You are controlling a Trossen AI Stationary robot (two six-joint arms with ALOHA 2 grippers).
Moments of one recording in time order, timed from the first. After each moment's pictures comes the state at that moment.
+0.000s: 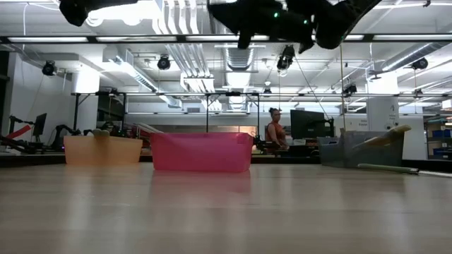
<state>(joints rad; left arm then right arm) -0.63 0.89 0.51 0.34 -1.11 -0.06 -0.24 1.66 1.00 0.94 -0.31 0.03</state>
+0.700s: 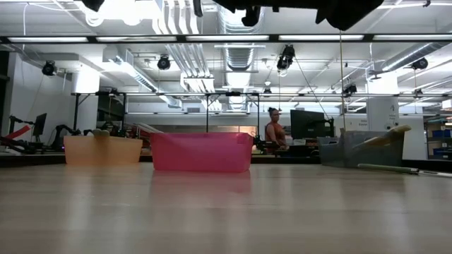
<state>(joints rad) -0.55 1.08 0.62 0.55 -1.11 0.12 0.16 1.77 1.04 1.04 0.39 -0.26</state>
